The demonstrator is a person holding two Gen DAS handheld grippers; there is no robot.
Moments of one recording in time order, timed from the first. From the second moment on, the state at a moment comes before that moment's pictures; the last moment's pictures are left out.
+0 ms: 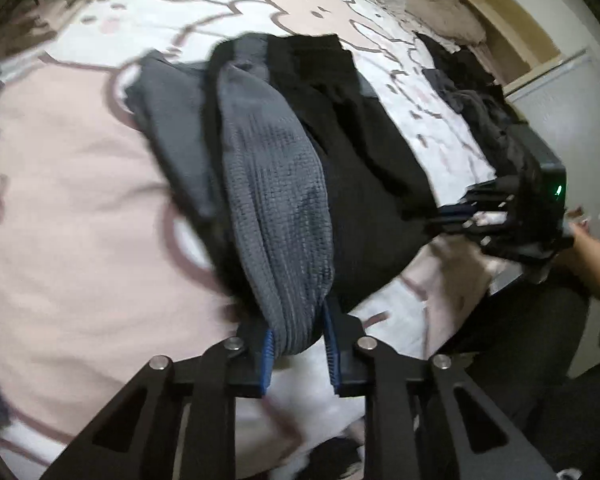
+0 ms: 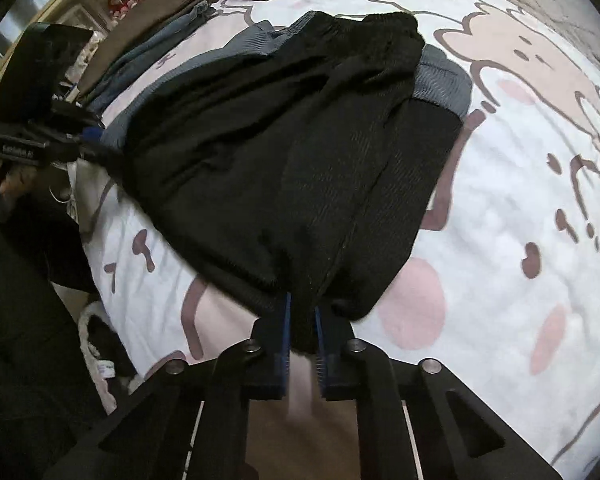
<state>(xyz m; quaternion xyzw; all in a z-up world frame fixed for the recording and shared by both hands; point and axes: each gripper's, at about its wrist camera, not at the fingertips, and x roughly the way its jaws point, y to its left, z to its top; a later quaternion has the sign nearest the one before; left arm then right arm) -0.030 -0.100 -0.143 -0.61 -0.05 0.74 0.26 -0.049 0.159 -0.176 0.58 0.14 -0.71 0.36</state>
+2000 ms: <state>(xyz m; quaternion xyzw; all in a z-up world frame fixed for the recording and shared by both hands) 0.046 -0.013 -0.208 -0.17 0.70 0.68 0.15 0.051 0.120 -0.216 0.04 0.73 -0.65 0.22</state>
